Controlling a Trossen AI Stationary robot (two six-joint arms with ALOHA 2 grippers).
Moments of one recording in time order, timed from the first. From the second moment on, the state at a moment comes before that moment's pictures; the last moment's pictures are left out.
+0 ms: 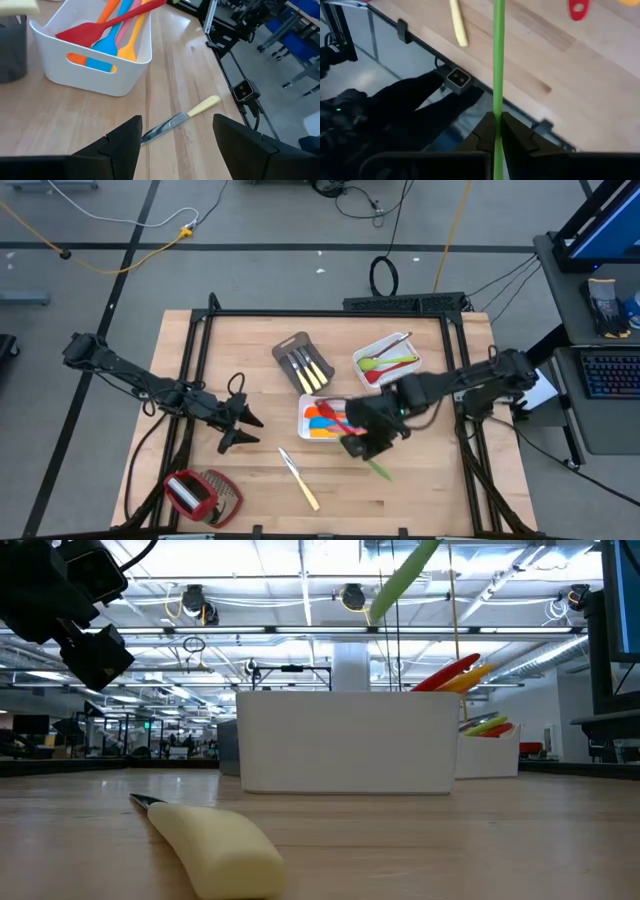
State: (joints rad) left arm -0.38 0.77 0.24 0.13 -0.03 -0.52; right arm 0.30 1.65 1.58 -1.00 -0.42 1.48
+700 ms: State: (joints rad) left arm -0.38 0.76 0.24 0.13 -0.19 -0.55; right arm -0.10 1.77 1.58 -1.04 -0.82 0.93
